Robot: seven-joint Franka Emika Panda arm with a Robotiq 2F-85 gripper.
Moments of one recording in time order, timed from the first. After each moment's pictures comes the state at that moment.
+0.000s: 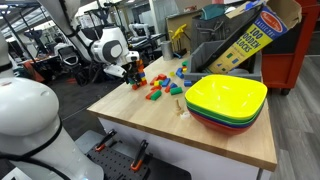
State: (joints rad) arm 0.14 0.13 0.13 -2.51 0.20 2.84 0.18
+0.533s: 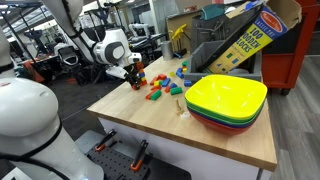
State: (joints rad) arm 0.12 0.15 0.12 -2.51 0.20 2.84 0.18
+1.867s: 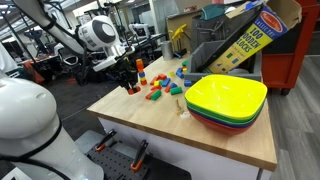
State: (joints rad) arm 0.08 -0.18 0.12 -2.64 -0.27 2.26 0.29
